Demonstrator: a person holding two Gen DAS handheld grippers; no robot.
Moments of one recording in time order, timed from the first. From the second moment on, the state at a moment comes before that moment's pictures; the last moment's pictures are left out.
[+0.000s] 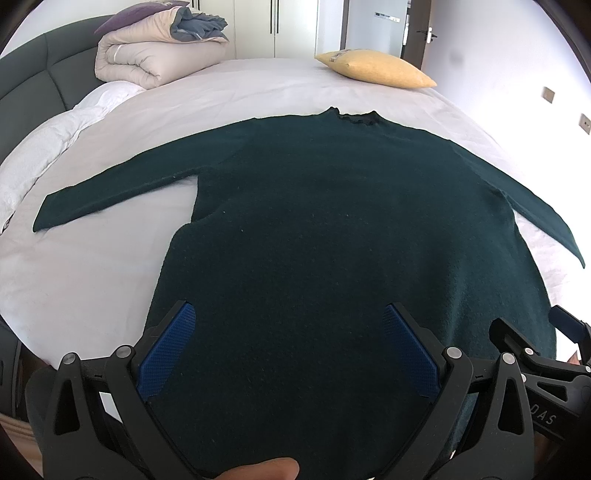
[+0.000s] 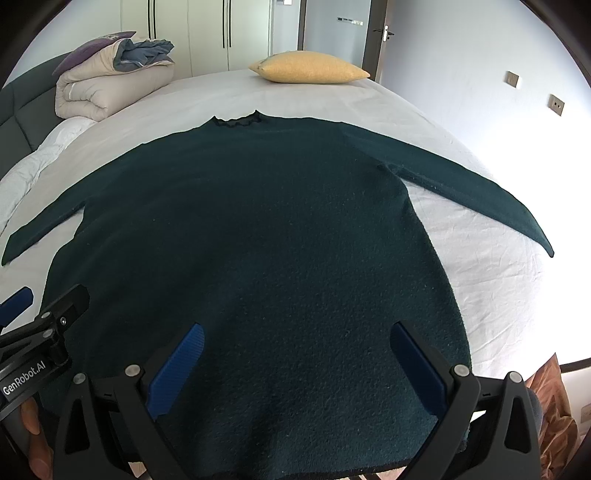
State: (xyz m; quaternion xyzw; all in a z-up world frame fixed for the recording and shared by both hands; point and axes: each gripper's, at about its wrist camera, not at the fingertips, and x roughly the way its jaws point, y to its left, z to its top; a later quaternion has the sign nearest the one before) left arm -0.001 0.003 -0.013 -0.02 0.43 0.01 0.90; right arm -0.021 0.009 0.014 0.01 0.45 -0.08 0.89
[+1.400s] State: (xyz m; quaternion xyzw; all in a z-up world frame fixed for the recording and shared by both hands) left arm -0.004 -0.005 -0.012 -0.02 0.43 0.01 0.90; right arm -0.024 0.012 0.011 0.01 0.45 -0.08 0.89
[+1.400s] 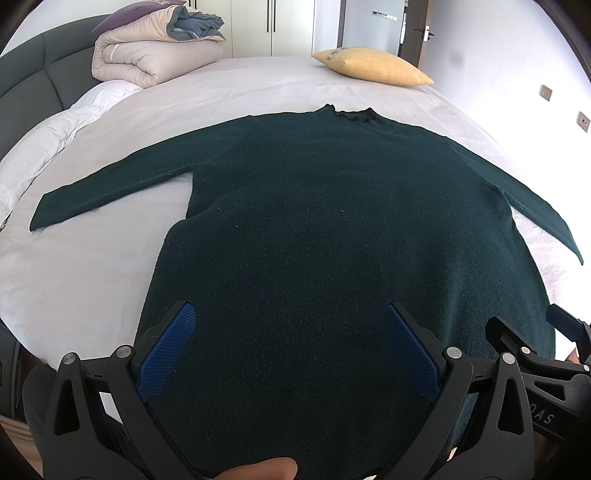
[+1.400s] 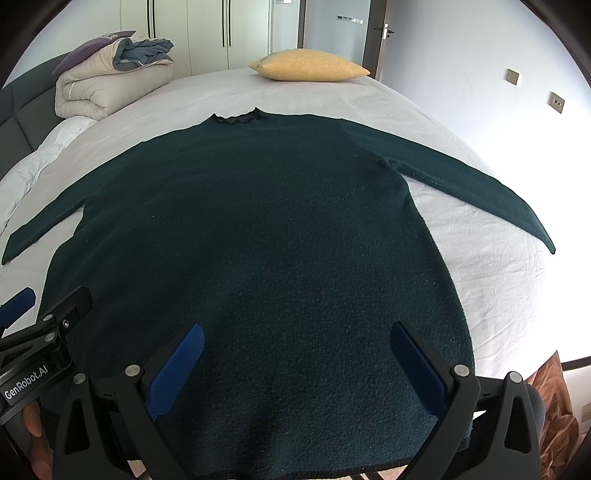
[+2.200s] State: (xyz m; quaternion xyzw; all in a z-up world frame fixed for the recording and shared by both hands) left arm 0.017 -0.022 -0.015 0.01 0.43 -0.01 0.90; right arm -0.024 -0.106 0.040 0.14 0.40 -0.11 0.90
